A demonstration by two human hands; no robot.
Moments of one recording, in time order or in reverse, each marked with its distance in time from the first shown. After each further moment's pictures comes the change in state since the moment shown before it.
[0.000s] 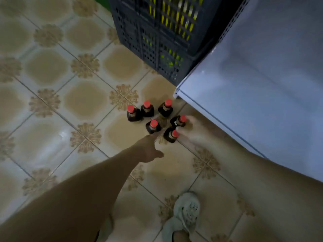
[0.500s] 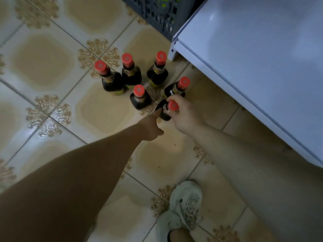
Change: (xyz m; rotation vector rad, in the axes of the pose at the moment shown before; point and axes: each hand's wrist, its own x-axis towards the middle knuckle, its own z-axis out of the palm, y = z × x) left_hand 0.167 -0.044 0.097 -0.118 0.026 0.024; right_hand 0.098 0.106 0.084 -0.057 0.103 -0.164
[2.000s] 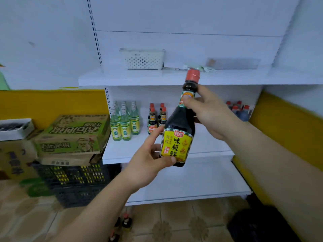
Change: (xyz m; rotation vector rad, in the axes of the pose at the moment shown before) left_hand -0.802 0.409 -0.108 -0.265 -0.174 1.135; right_hand -0.758 -0.409 -0.439 0.553 1.017 -0.348
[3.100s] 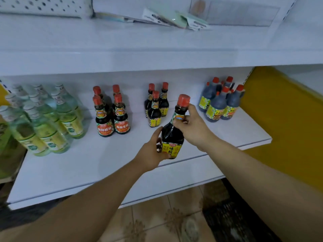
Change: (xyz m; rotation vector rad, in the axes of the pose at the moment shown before) left_hand 0.374 -0.228 0.063 0.265 -0.237 -0.247; right_hand 0.256 0.287 -0.093 -0.152 0.104 0.352
